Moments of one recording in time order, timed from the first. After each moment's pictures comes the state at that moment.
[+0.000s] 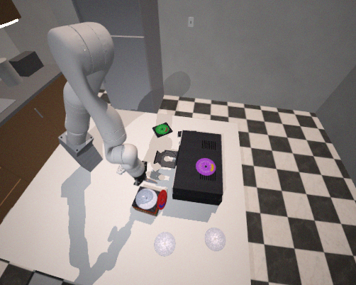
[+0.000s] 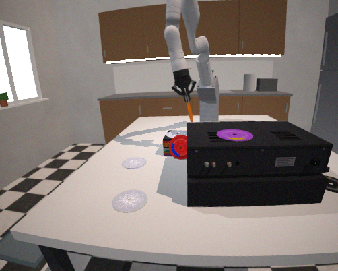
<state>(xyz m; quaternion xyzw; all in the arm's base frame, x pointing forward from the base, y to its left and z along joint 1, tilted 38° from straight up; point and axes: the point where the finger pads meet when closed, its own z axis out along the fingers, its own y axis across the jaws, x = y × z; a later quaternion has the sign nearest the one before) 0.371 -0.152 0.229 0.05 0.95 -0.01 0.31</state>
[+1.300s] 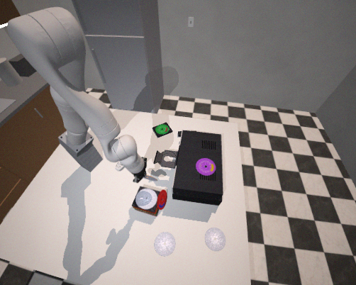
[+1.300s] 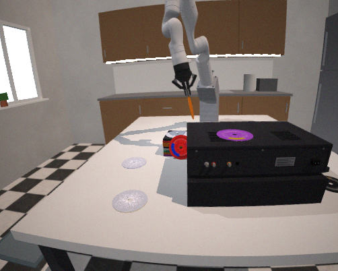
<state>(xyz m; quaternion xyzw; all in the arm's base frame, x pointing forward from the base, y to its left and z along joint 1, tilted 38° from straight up) 0.356 -0.141 0.253 0.05 0.95 0.00 0.31</state>
